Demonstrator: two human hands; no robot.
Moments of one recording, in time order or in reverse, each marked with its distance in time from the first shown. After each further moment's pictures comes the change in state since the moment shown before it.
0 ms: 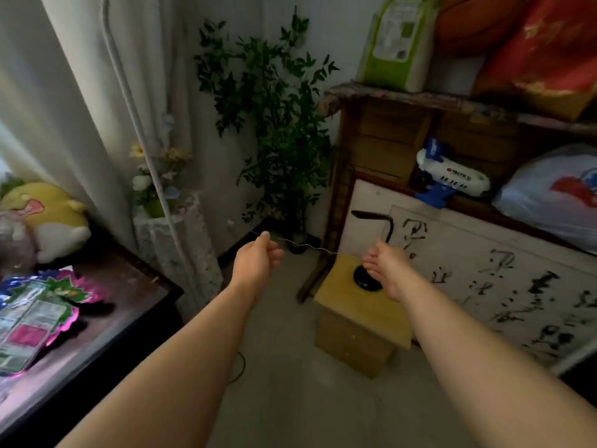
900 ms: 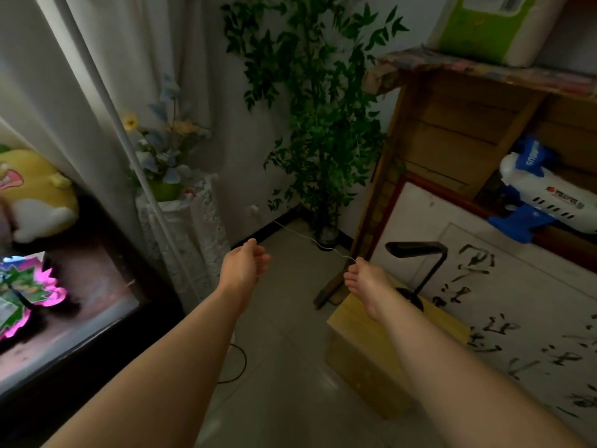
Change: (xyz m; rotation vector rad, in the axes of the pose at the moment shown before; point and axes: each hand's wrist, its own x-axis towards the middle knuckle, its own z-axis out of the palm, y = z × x) left_hand 0.162 -0.033 0.038 -0.051 0.274 -0.163; right_hand 0.171 -0.010 0.078 -0.071 -0.280 0.166
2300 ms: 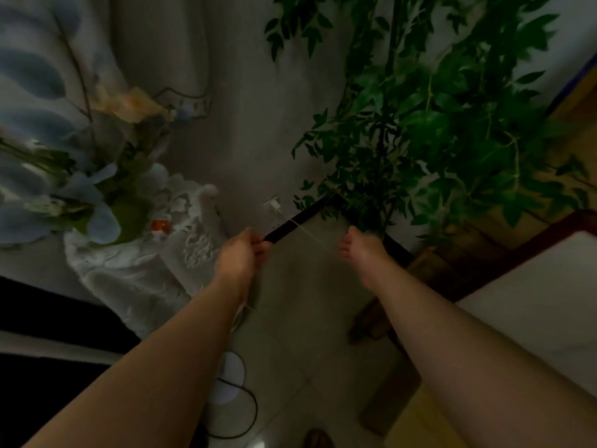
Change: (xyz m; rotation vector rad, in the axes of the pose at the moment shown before) left_hand 0.403 0.042 0.031 -0.132 0.113 -0.167; right_hand 0.407 -0.119 0.218 -0.232 -0.047 0.023
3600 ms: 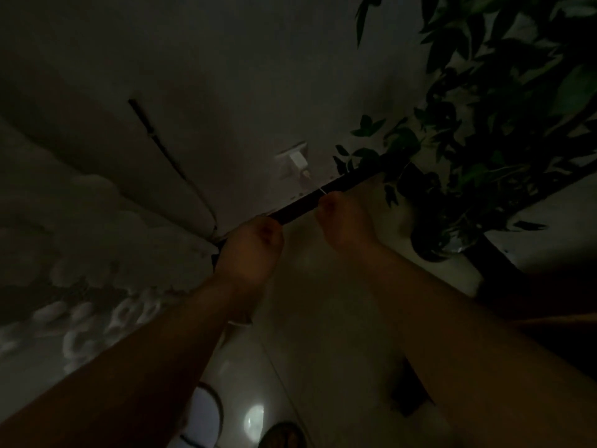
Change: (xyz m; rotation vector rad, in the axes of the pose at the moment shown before) left_hand 0.393 -0.179 0.042 0.811 0.086 0.386; right_hand 0.397 0.084 0.177 -0.687 -0.184 -0.496
